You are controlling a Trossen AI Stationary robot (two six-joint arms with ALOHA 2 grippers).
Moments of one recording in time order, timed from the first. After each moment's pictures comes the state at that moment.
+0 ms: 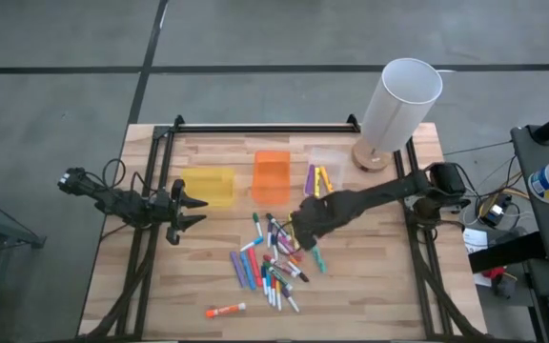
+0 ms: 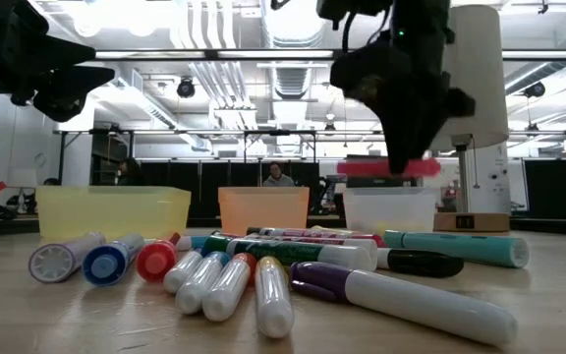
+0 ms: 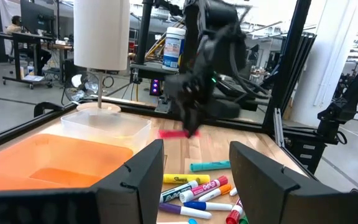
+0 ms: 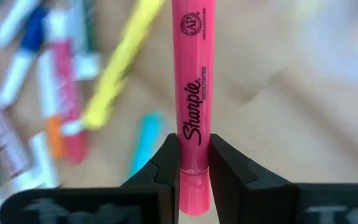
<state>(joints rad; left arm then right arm) -0.44 0.04 0.01 0.06 -0.47 -0.13 0.17 1.81 1.37 -1.04 0.15 1.08</state>
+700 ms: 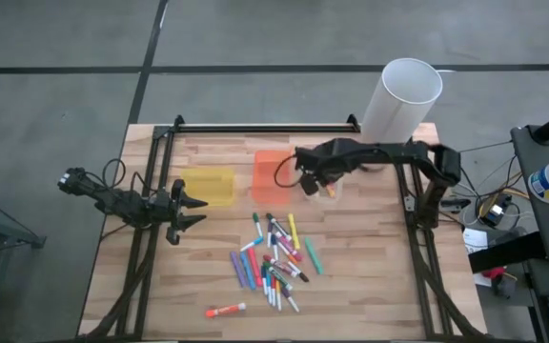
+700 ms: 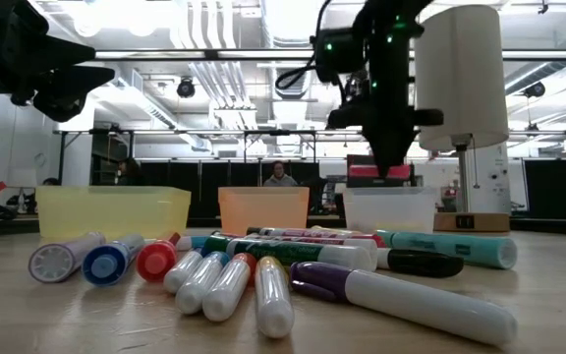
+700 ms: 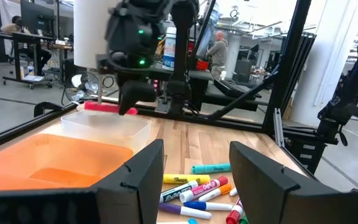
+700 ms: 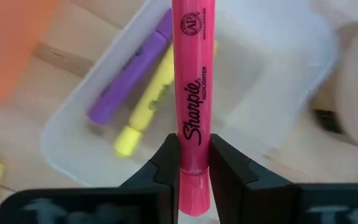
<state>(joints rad) -0.44 0.04 0.01 0.06 -0.47 -0.13 -0.25 1.79 1.38 -1.10 0.23 0.86</state>
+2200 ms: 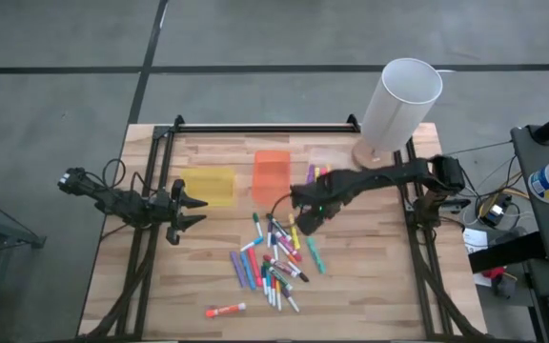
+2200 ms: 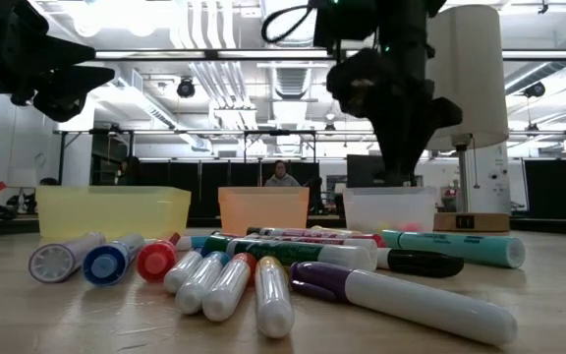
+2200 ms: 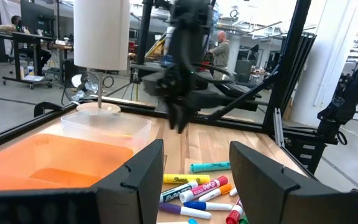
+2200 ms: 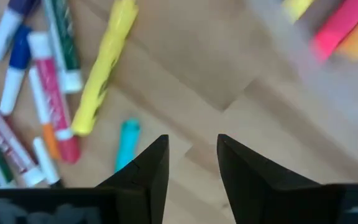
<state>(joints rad) -0.44 0.04 0.01 0.06 -0.47 -0.13 0.03 1.78 1.35 -1.03 -0.05 0.97</state>
